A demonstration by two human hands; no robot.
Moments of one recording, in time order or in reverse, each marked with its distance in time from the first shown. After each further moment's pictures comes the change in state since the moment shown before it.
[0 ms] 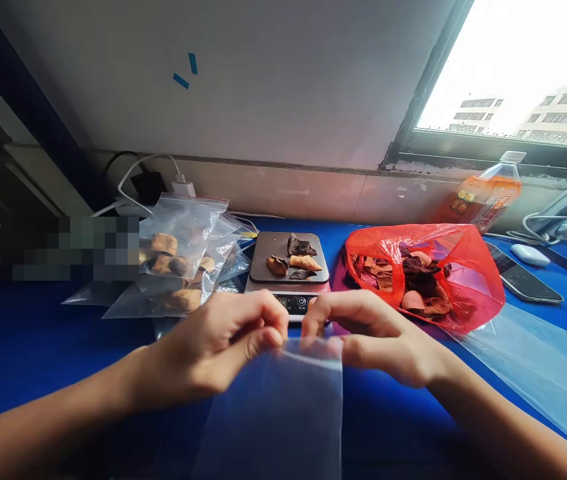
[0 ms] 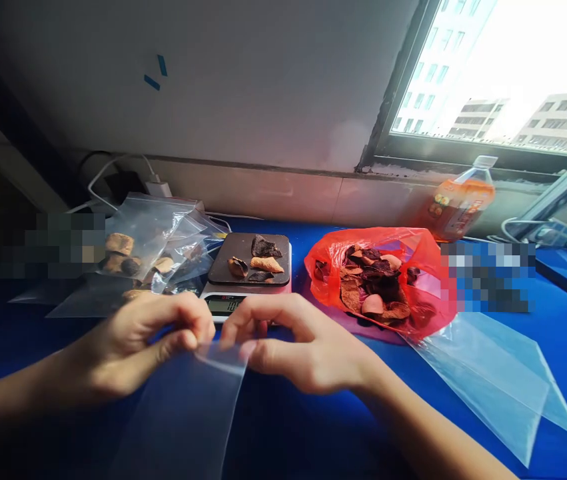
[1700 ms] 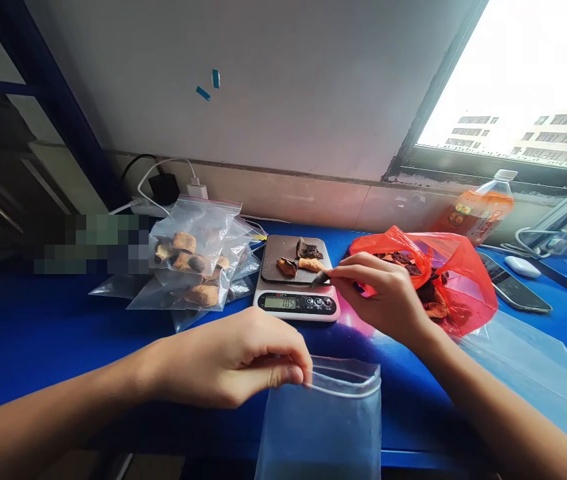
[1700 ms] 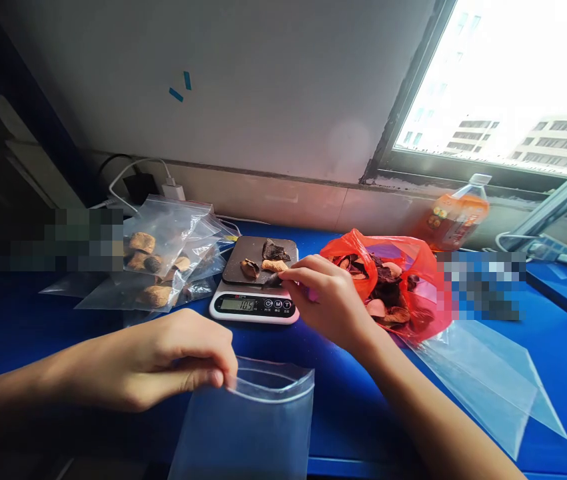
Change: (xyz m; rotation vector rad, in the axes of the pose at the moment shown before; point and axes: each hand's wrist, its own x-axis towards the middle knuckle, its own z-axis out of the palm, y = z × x) left_hand 0.002 0.017 -0.004 -0.031 -0.351 0.044; right_hand 0.013 0.030 -0.020 -0.986 0.565 -0.431
